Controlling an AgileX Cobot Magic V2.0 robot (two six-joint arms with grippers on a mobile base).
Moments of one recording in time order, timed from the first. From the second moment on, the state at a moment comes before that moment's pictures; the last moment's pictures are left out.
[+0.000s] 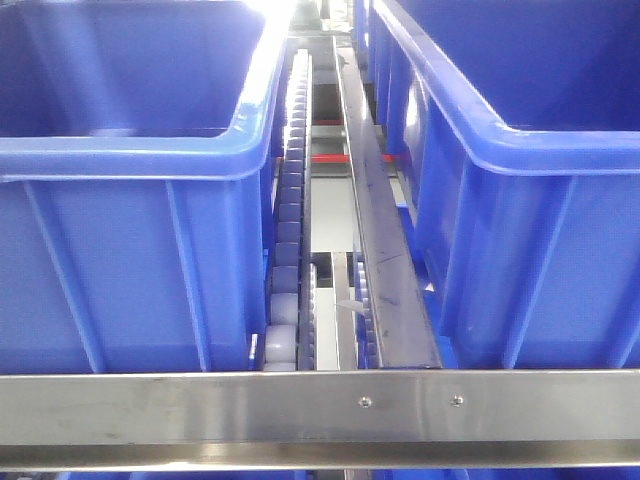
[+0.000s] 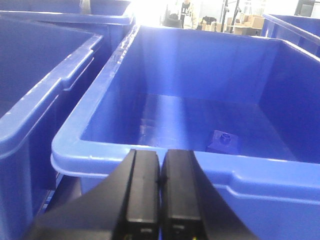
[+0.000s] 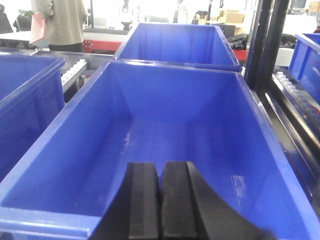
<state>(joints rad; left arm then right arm) 0.00 0.00 0.01 0.06 0.05 -0.19 0.04 -0.01 -0.43 0.08 0.48 -0.06</state>
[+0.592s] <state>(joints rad) 0.00 0.00 0.01 0.06 0.05 -0.19 0.04 -0.01 0.03 0.09 0.11 -0.05</state>
